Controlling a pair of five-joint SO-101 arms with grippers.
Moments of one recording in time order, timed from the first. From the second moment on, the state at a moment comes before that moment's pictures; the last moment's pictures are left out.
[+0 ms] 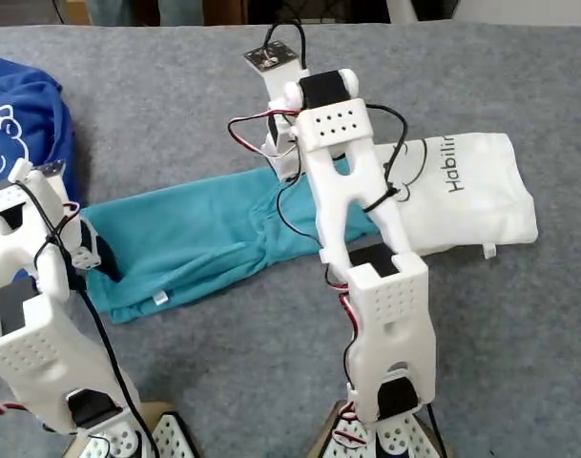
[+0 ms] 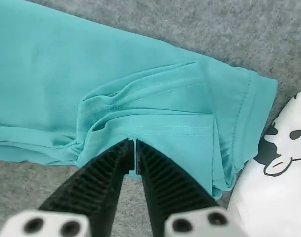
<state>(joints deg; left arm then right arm) -31.1 18.3 14.5 75.1 -11.2 -17.8 36.6 -47.2 100.7 10.0</state>
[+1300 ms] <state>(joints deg) -11.2 -12.3 12.9 83.5 -11.0 -4.3 18.7 -66.2 101.0 10.0</state>
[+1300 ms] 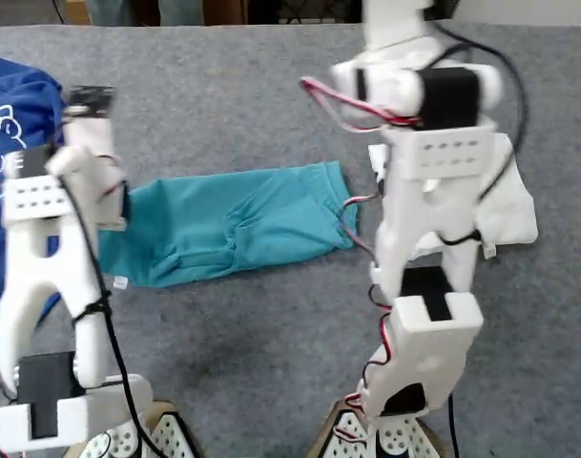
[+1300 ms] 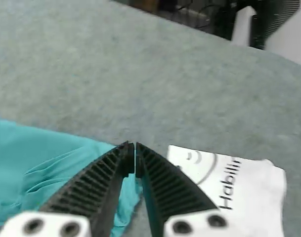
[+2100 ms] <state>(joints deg) 23.1 -8.2 11.2 62.5 4.9 24.0 18.7 -71.0 99.4 21.0</state>
